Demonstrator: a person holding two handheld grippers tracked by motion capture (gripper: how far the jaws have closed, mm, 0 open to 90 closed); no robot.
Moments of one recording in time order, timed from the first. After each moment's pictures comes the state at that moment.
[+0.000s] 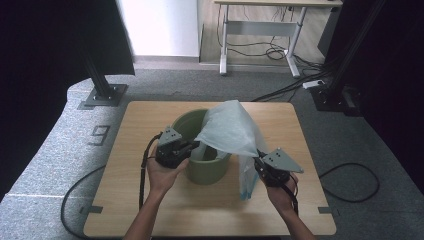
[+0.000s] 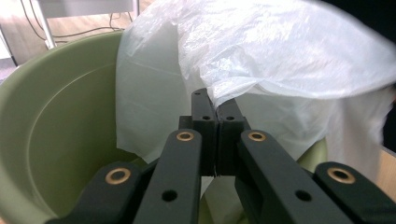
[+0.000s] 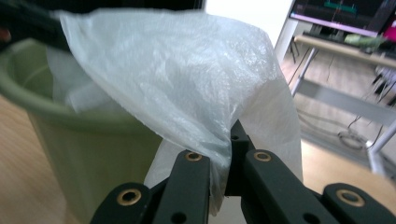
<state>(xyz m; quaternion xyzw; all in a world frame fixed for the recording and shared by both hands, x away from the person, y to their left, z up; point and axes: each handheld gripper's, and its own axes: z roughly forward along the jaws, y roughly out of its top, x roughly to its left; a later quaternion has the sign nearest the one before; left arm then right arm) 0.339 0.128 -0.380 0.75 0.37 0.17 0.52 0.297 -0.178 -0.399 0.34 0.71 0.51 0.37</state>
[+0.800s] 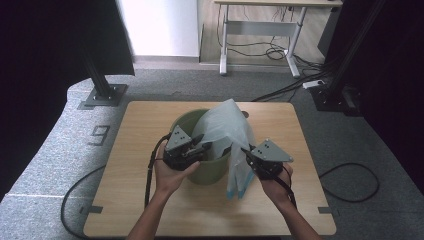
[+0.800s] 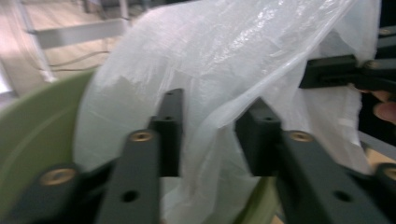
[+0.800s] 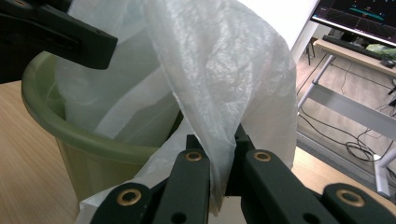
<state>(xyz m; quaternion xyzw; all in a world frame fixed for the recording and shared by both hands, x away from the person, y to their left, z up) 0.328 0.106 -0.368 0.76 0.32 0.18 0.53 0.304 -0.156 -0.375 0.30 0.74 0.49 0.35</state>
